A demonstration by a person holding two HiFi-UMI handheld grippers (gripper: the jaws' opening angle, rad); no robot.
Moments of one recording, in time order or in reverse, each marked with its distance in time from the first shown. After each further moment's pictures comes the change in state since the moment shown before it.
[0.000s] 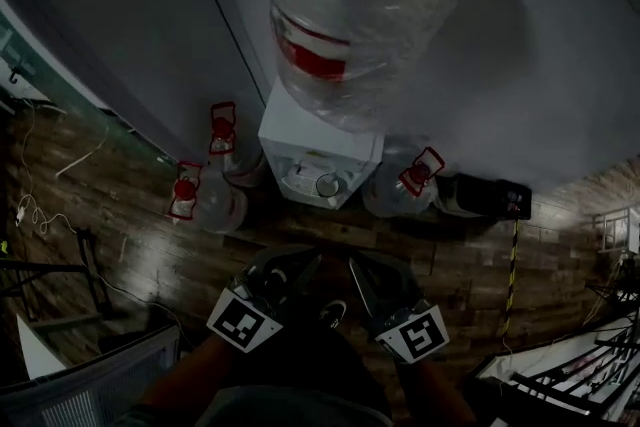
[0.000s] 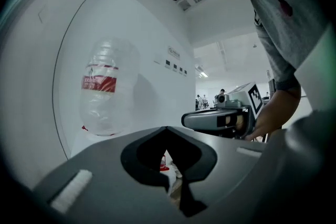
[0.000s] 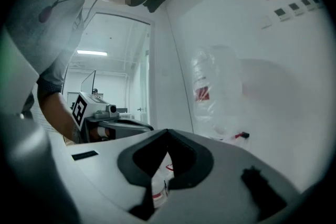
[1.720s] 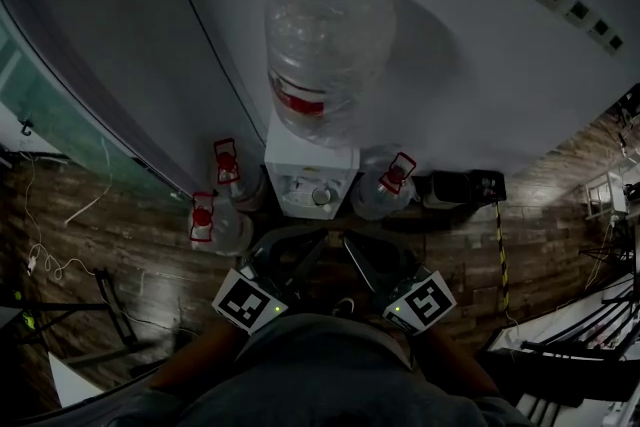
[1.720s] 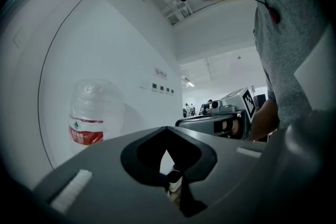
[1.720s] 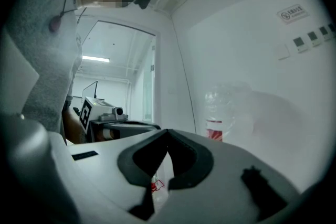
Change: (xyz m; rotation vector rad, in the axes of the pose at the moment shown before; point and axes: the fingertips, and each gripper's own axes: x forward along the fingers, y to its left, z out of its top) left arm -0.054 -0.033 0.174 0.041 -0.093 -0.139; right arm -0.012 0.053 0.173 -0.009 -0.092 0.004
